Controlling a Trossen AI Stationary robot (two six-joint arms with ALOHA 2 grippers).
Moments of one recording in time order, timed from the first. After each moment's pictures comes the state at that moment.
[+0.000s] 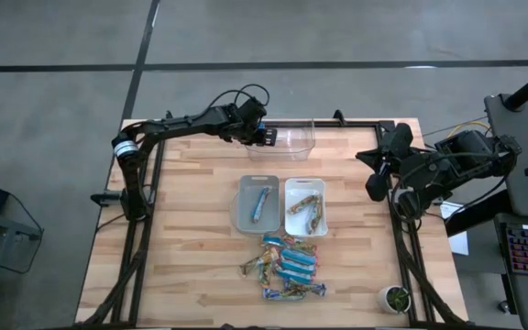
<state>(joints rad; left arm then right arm) 0.50 1.84 1.52 -0.60 0.00 -0.80 0.37 1.11 1.62 -1.36 0.74 0.63</state>
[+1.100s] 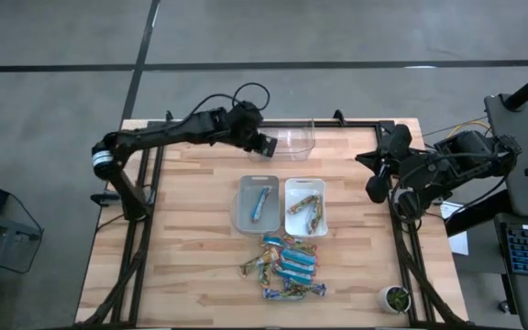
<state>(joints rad) 0.32 1.63 1.54 -0.62 0.01 -0.70 0.37 1.11 1.62 -1.35 0.70 0.61</state>
